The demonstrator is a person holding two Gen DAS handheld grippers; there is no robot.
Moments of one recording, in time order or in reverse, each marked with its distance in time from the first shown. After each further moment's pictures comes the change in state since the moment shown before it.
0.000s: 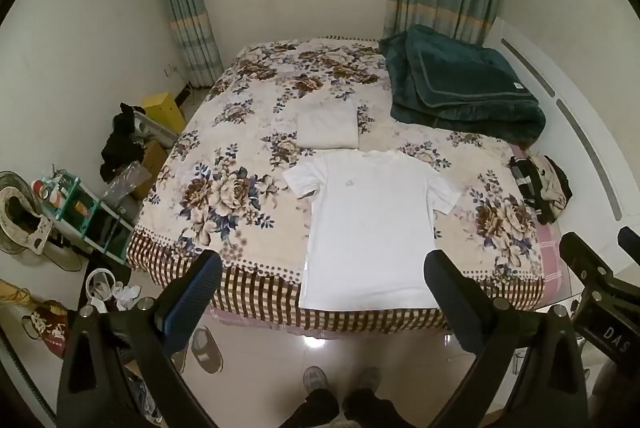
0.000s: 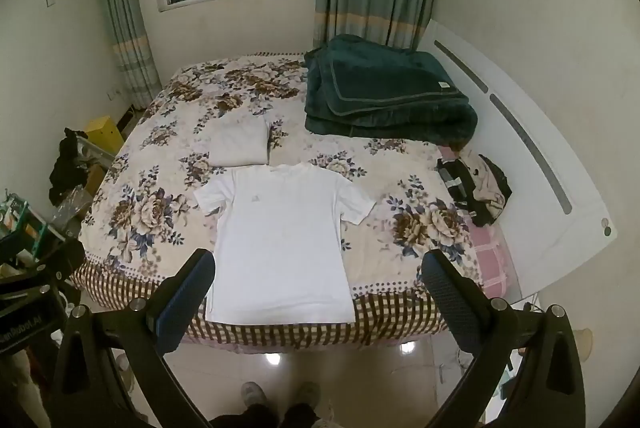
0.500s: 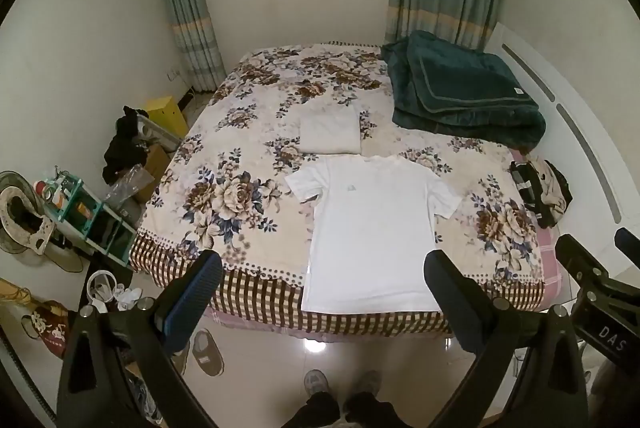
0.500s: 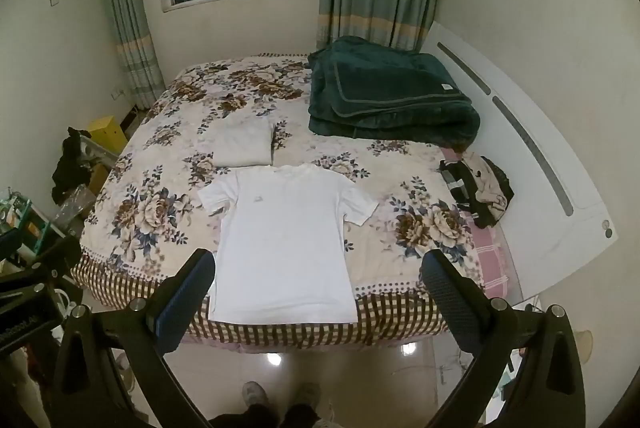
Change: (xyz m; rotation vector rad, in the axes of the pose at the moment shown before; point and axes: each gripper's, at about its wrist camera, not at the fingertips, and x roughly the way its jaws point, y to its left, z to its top) left arm 0.001 0.006 0.007 -0.005 0.001 0.010; right arm -0.010 0.008 0.001 -0.012 -0.012 -0.008
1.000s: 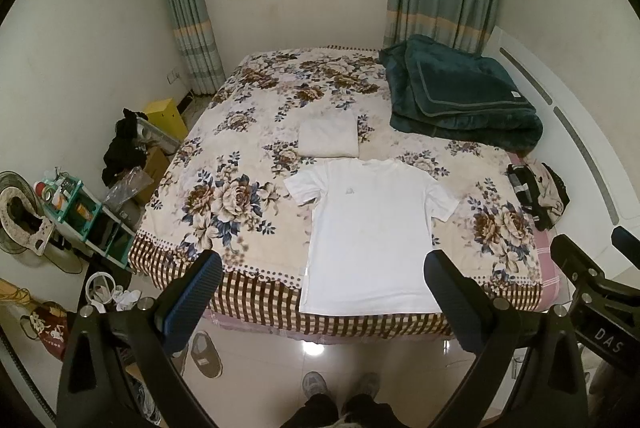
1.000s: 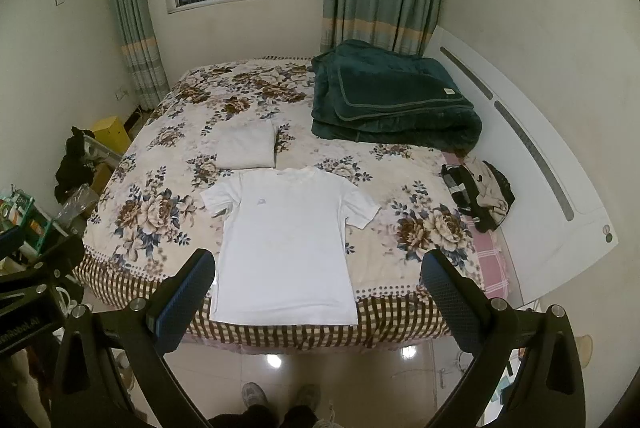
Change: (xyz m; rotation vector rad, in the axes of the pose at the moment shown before) left arm -0.007 -0.003 0.009 0.001 -0.011 -0.003; right arm -0.006 0.000 0.007 -0.011 -0.007 0.012
